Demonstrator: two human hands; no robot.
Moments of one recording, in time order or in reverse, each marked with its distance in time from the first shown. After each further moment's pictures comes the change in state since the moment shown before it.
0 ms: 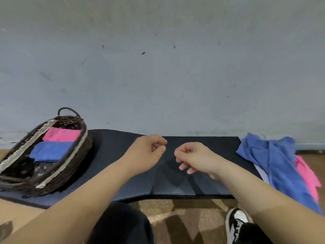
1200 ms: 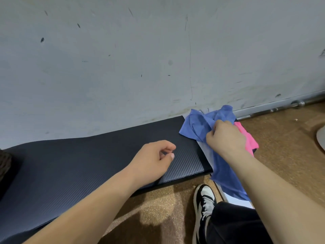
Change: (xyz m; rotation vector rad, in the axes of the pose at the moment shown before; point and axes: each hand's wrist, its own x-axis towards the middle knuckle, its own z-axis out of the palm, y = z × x) left_hand 0.040 0.110 0.207 0.051 -0.239 0.138; right_hand -0.030 0.204 -0.190 -0.576 0.821 0.256
